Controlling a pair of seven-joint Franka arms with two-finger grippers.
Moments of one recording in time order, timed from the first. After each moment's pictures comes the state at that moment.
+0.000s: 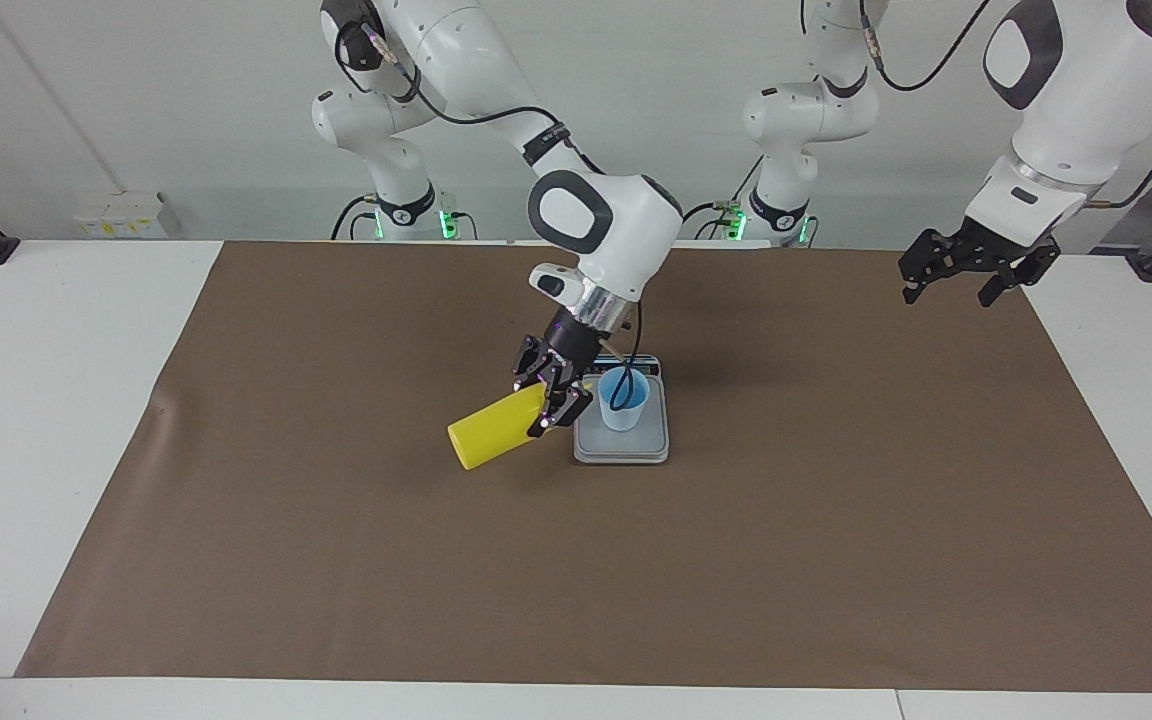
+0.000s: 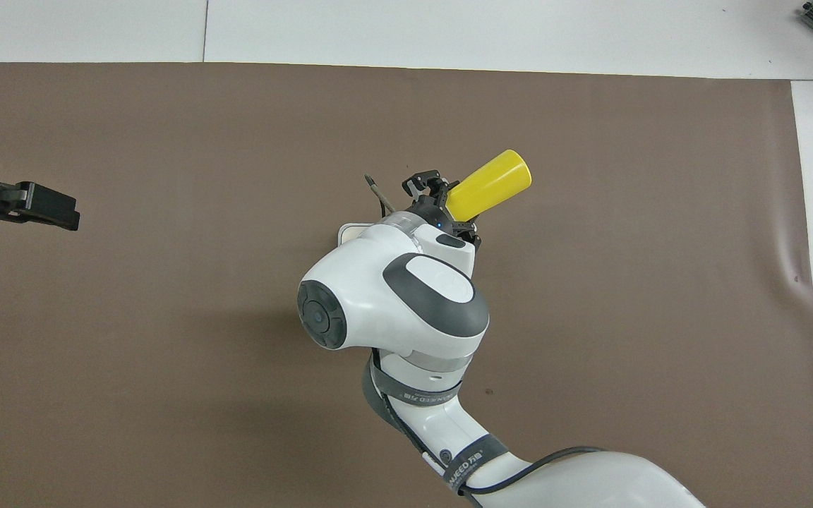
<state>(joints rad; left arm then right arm) 0.05 0.04 -0.12 -1.55 0.00 1.57 0.03 0.58 0.43 0.11 -1.60 -0.93 1.95 2.16</state>
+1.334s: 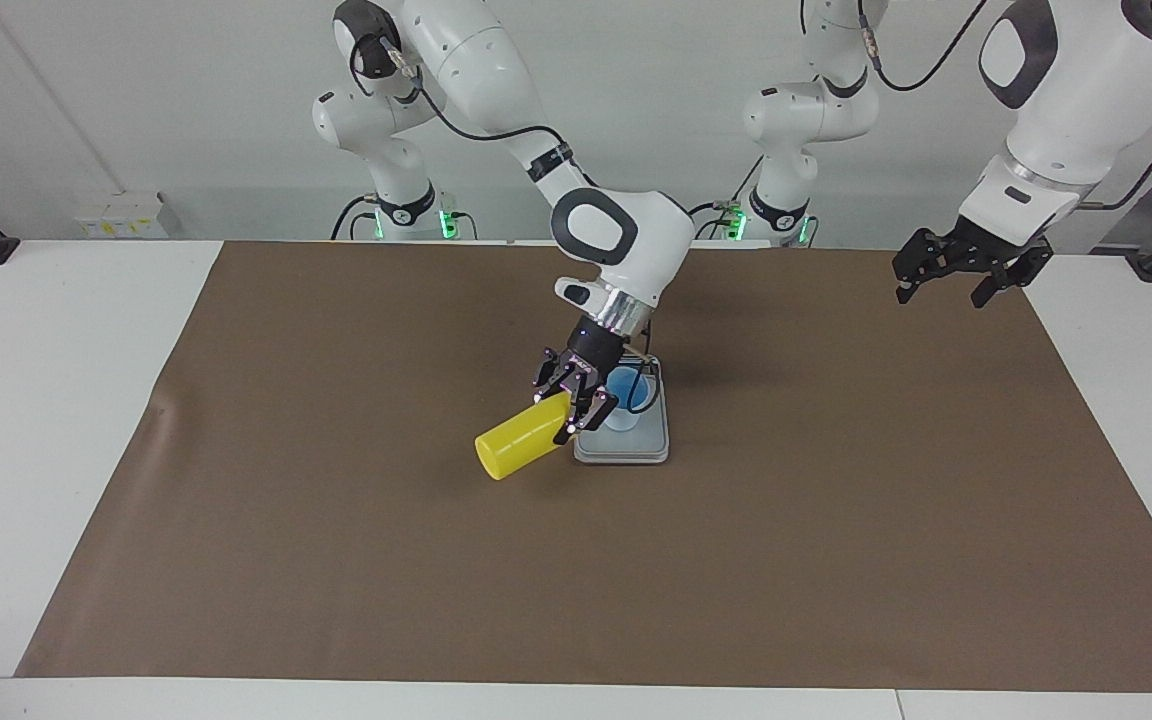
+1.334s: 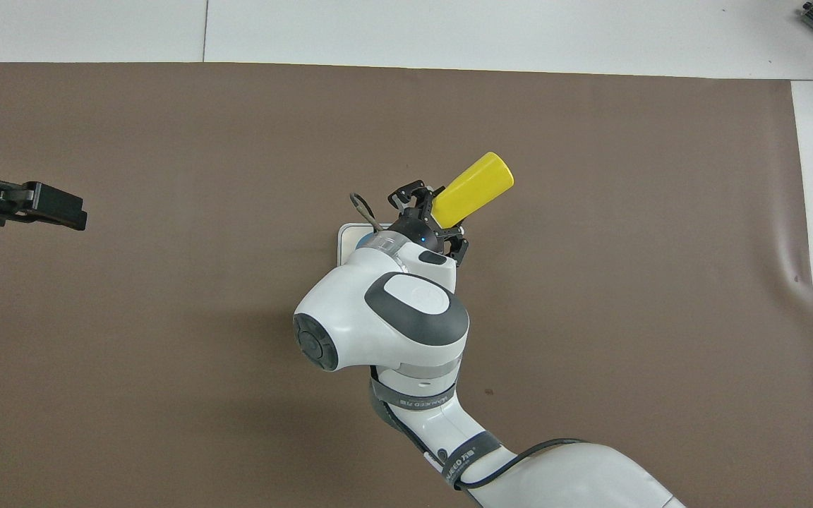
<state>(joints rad) 0.05 0.04 -0.13 -1.55 -0.02 1.57 0.03 0.60 0.47 0.12 -1.66 -1.06 2.02 2.25</state>
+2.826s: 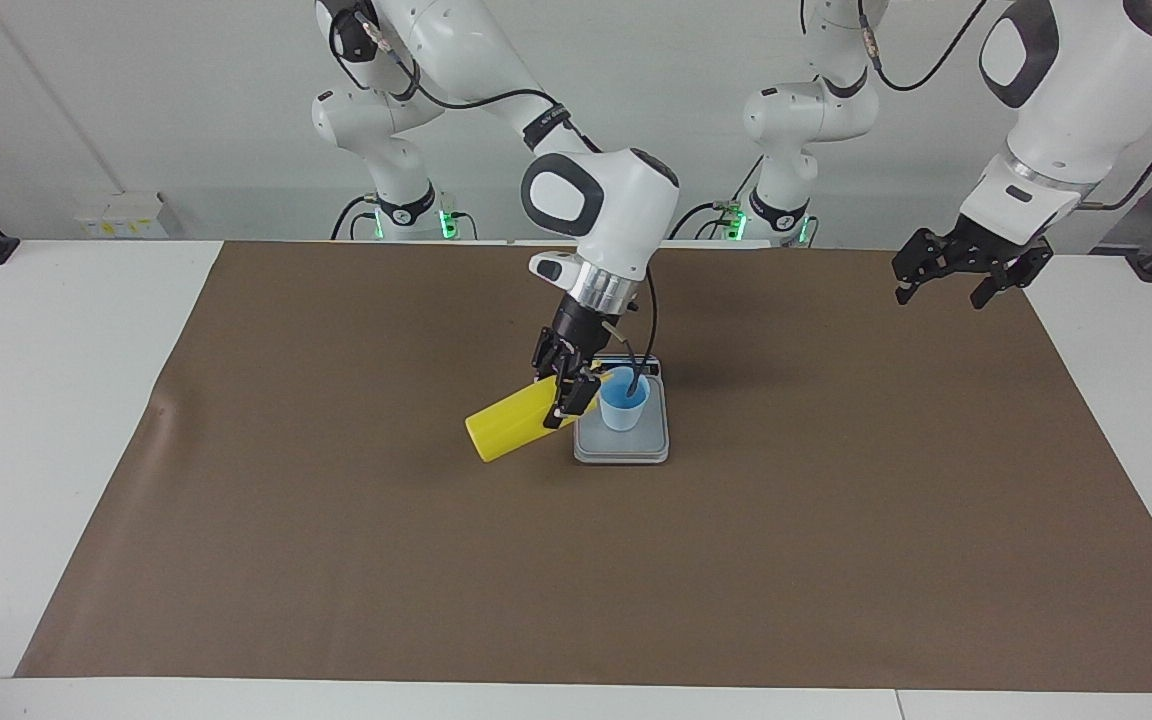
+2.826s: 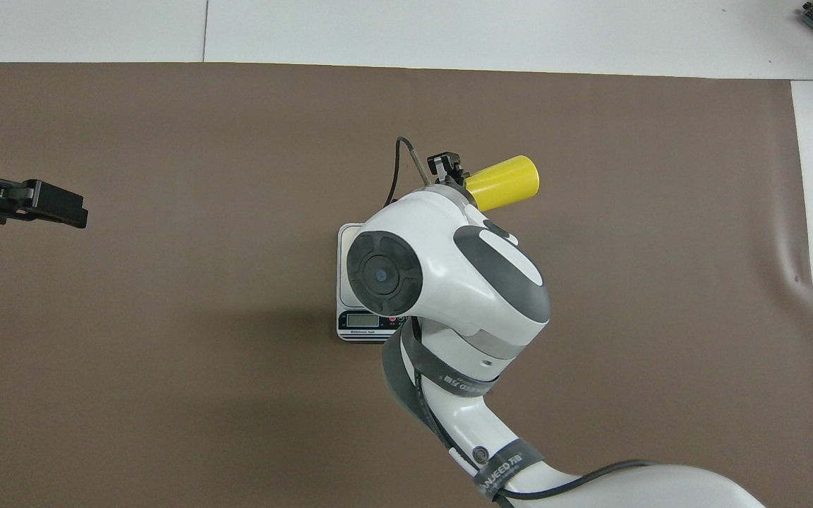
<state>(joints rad) 0.05 0.04 -0.13 -1.55 -0.02 1.58 0.03 0.48 0.33 0.11 -1.60 -0.58 2.04 2.17</state>
